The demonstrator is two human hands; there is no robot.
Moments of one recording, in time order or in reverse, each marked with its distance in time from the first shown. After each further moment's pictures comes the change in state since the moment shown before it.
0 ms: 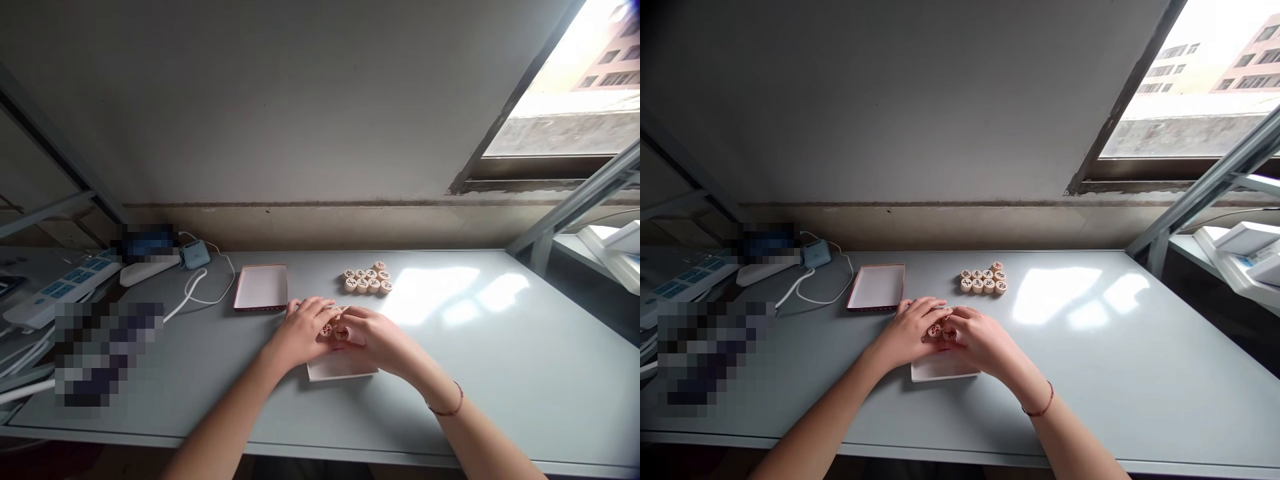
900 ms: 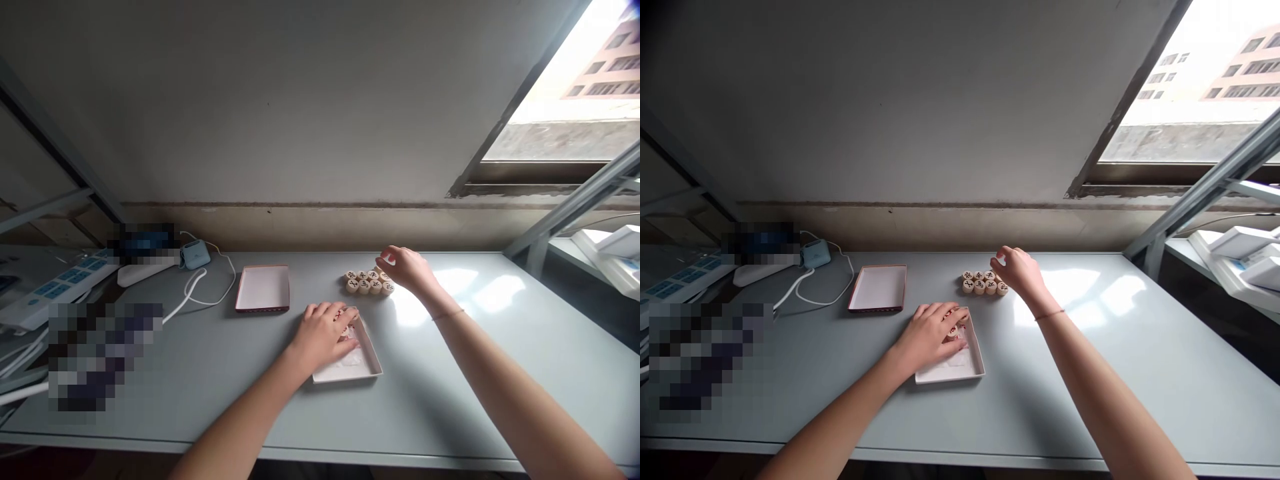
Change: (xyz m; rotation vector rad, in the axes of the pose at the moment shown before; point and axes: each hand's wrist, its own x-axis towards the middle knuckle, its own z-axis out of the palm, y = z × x) left_hand 0.016 0.015 0.017 0.026 0.008 -0.011; right_hand 0.058 0.092 -0.061 -0.375 0.279 0.635
